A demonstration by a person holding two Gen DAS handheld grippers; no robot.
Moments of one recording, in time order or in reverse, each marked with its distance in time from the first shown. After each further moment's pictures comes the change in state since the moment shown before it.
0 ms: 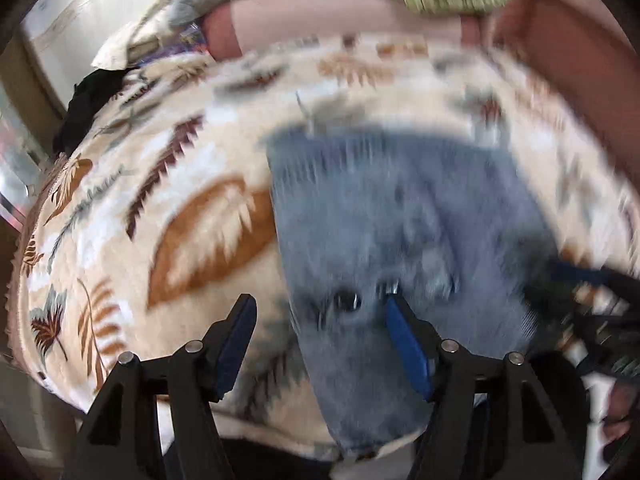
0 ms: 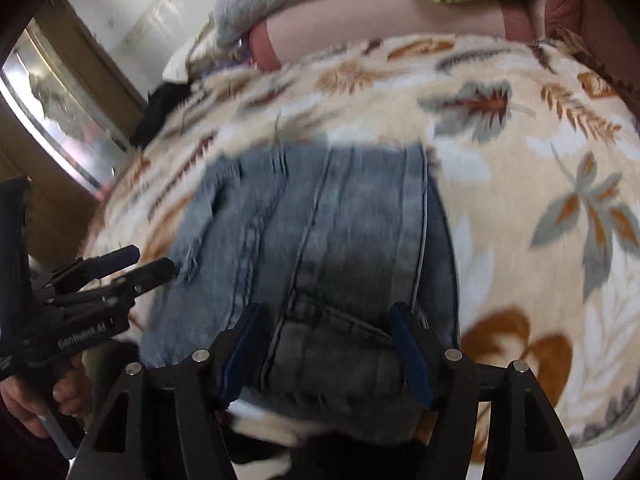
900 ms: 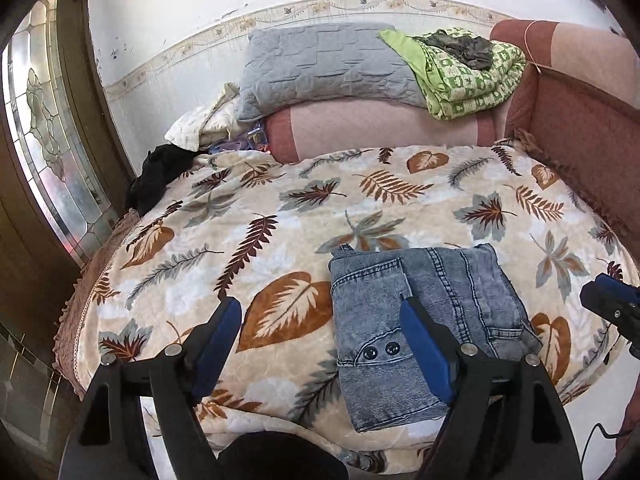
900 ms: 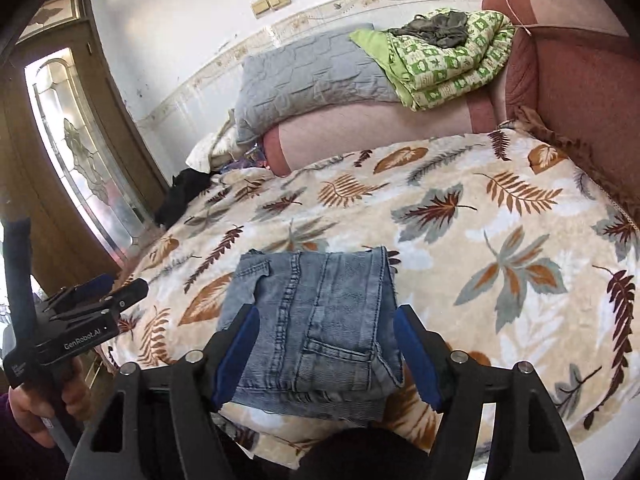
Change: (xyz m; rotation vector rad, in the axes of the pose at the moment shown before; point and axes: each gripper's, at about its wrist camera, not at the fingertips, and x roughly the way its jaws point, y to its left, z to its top) left arm -0.141 0.018 -0.011 -0.100 -0.382 0.125; right arm -0.136 0.004 -0.022 0.005 -0.376 0.003
